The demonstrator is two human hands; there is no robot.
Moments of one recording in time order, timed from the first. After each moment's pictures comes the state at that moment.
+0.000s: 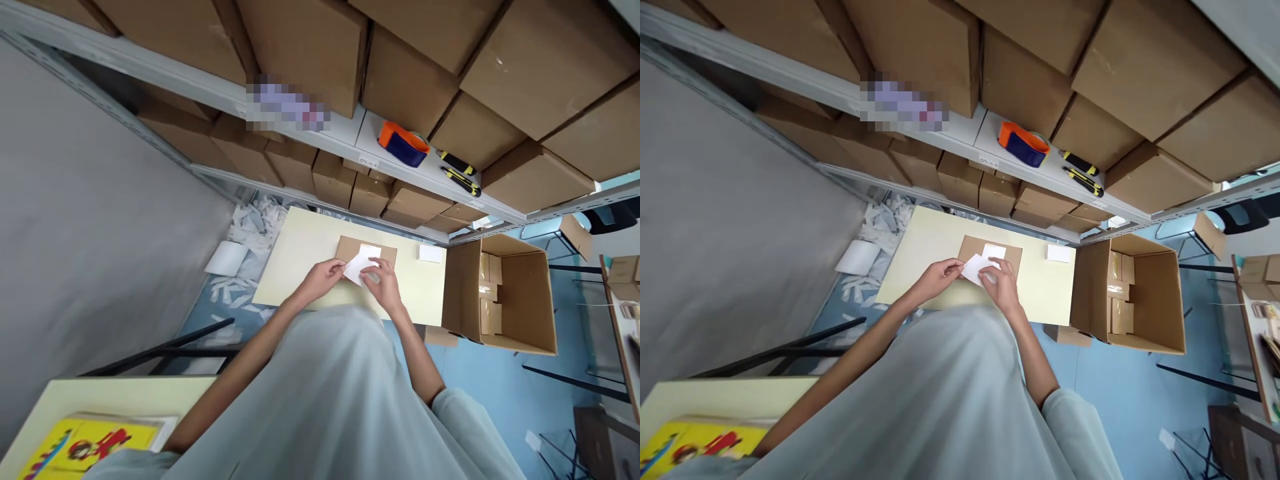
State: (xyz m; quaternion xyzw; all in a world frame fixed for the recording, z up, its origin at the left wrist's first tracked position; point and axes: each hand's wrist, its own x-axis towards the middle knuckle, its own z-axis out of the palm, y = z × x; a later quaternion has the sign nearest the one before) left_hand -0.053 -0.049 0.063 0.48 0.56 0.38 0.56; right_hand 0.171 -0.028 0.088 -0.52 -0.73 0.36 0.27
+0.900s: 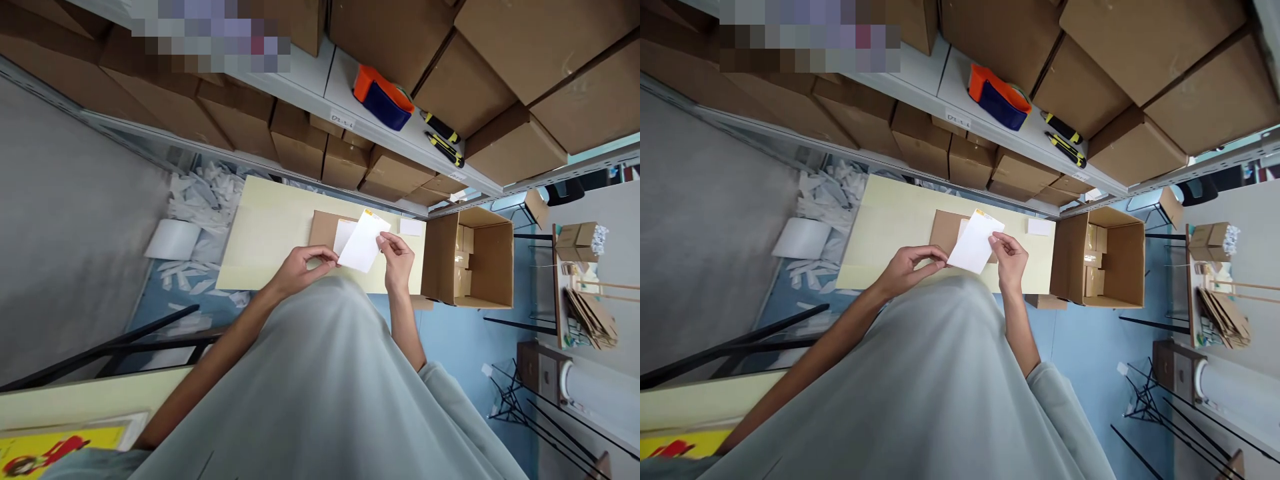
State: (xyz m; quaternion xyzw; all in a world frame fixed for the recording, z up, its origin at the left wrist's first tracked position) left_hand -0.049 -0.062 0.135 0.54 0.47 0.40 0.57; right_hand 0.180 -0.028 0.164 -0.64 -0.41 0.44 0.48
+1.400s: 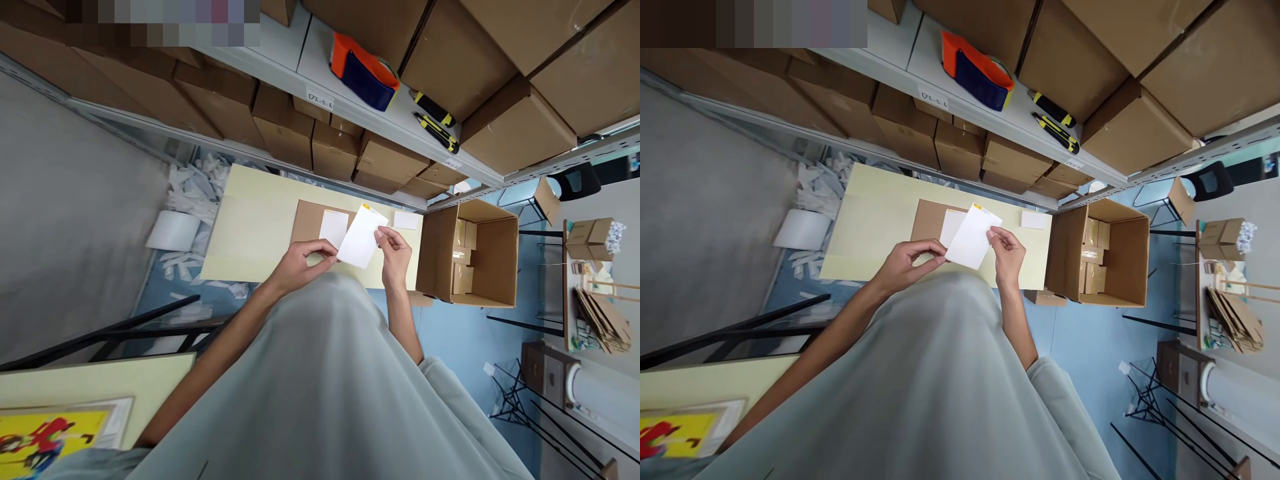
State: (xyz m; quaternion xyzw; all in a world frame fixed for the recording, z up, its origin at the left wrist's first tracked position) left_hand 0.011 -0.062 0.146 0.54 0.50 0.40 0.56; right_hand 0.234 -0.025 0.150 -0.65 -0.41 0.46 0.45
